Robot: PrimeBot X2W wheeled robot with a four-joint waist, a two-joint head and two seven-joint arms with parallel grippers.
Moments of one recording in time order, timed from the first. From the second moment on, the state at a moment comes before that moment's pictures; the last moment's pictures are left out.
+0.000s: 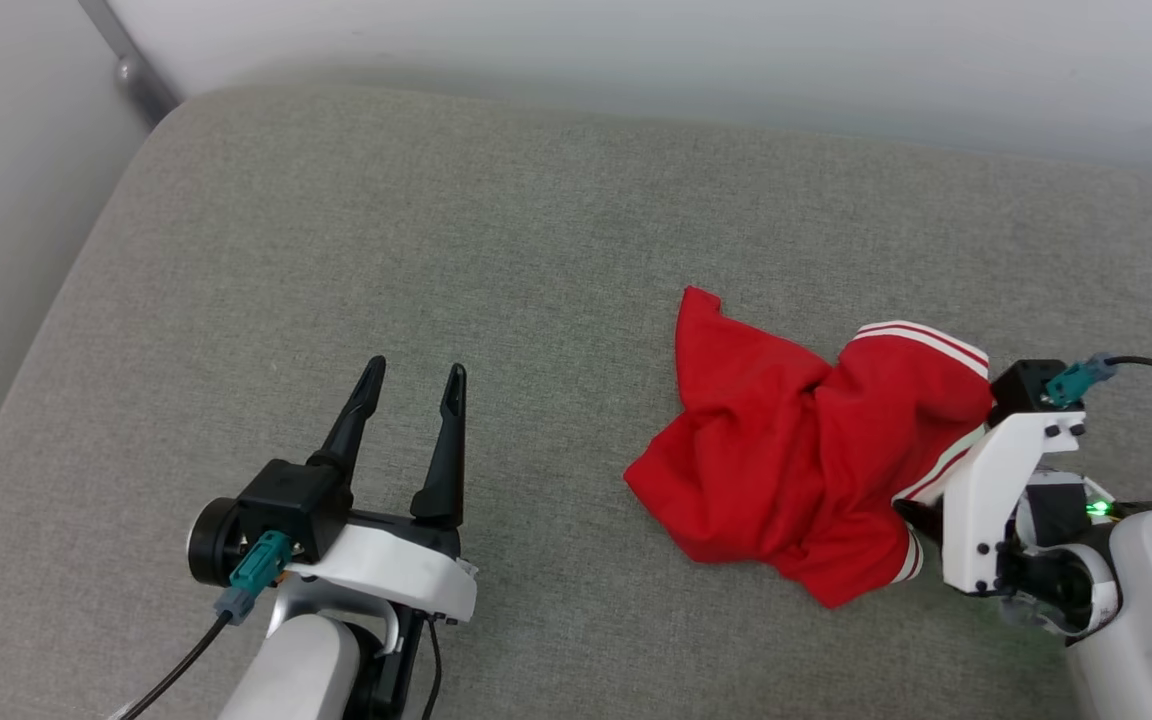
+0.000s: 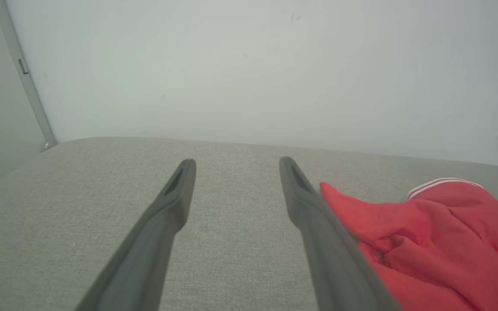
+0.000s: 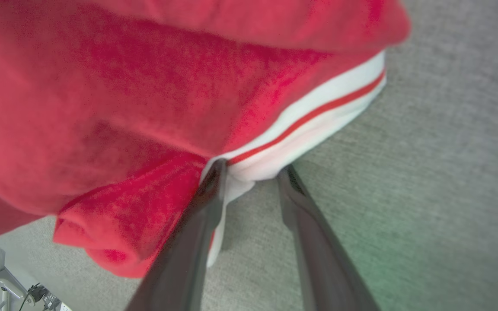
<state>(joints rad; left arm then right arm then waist) -0.23 0.18 -0.33 0.14 -0.36 0.07 -0.26 -0.38 -0.20 0.06 0.40 0.44 0.13 0.86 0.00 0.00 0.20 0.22</state>
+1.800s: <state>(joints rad) -0.04 0.26 -0.26 0.09 -0.38 0.14 -0.19 -0.01 -0.12 -0.17 -0.05 0.19 0.13 0.10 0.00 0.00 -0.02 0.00</state>
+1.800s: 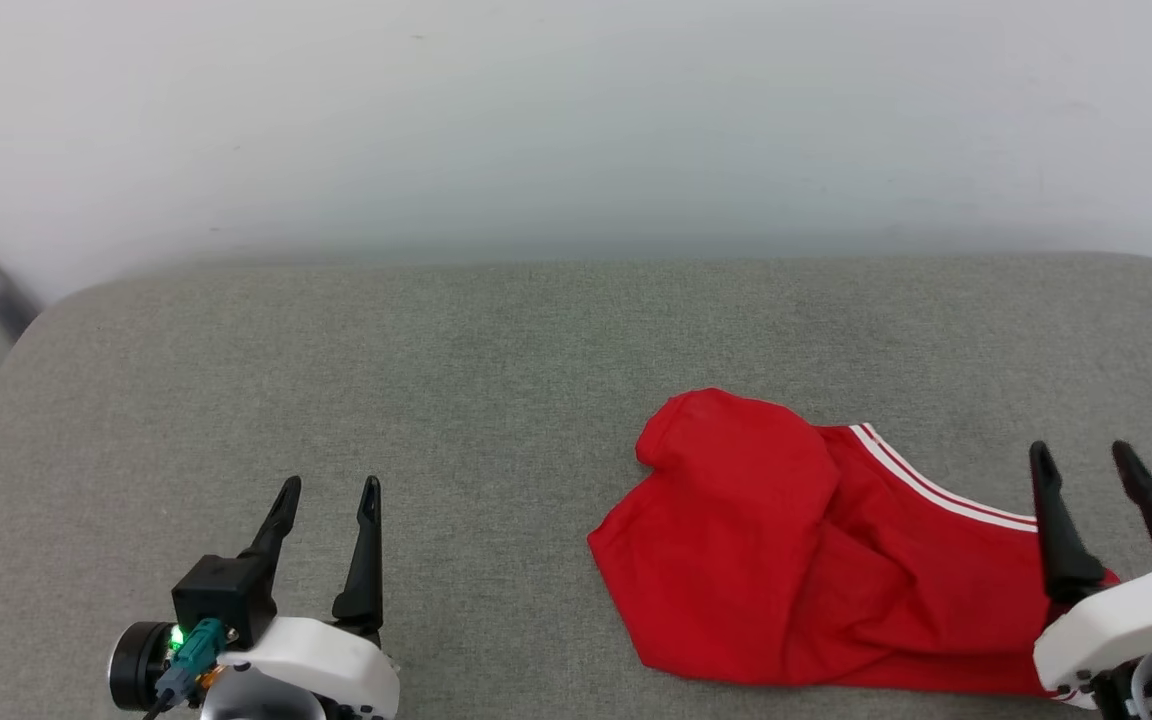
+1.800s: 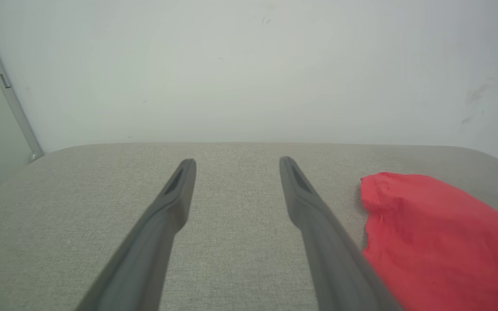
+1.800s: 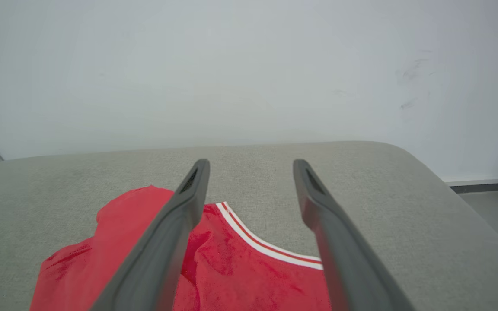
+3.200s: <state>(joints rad) -0.59 0.25 -0.67 0.45 -0.44 -0.13 0.55 -0.01 -0.05 -0.03 -0.17 0.15 0.13 0.09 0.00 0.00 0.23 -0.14</state>
